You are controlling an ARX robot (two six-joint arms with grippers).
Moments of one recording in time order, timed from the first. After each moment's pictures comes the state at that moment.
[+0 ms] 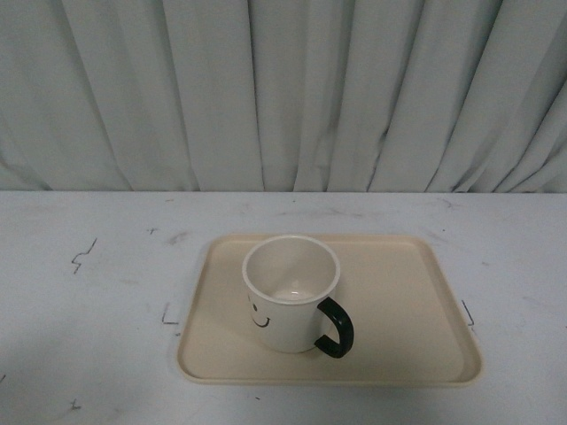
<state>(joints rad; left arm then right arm) 0.00 0.01 0.01 0.00 0.00 -0.01 0.02 0.14 0.01 0.11 0.03 0.01</state>
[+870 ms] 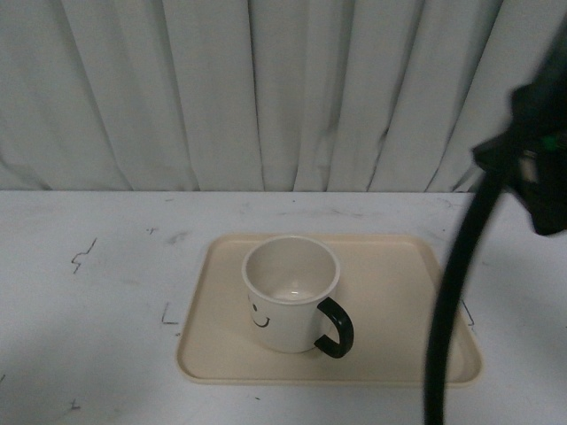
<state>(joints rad) 0.00 0.01 0.01 0.00 0.00 -0.01 0.34 1.31 0.75 0.06 0.08 -0.13</state>
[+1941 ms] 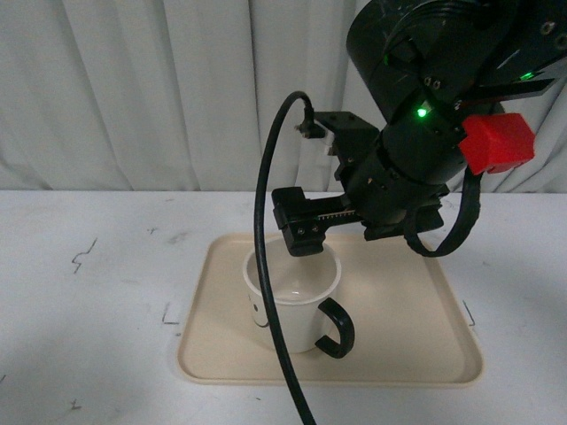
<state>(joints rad) 0.00 0.01 0.01 0.00 0.00 -0.01 0.42 2.14 1.49 -0.39 -0.12 0.04</state>
